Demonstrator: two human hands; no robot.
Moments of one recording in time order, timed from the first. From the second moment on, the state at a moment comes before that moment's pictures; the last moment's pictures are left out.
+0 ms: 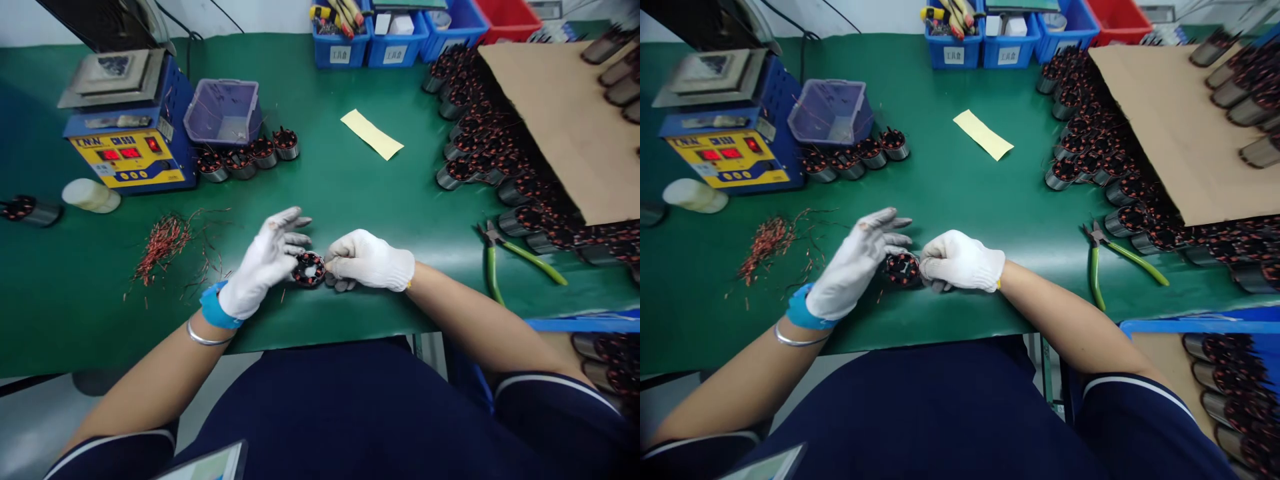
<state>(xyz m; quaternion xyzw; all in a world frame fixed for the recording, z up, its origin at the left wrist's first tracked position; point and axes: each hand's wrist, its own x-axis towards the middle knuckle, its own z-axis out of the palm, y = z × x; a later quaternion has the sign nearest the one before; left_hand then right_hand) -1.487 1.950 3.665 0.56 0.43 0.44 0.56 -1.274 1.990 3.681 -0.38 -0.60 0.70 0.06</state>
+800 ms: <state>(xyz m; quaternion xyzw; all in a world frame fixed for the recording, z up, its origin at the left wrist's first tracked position) -1.485 1.935 3.686 0.55 0.48 0.52 0.45 -1.272 1.986 3.687 -0.33 -0.57 0.73 0.20</state>
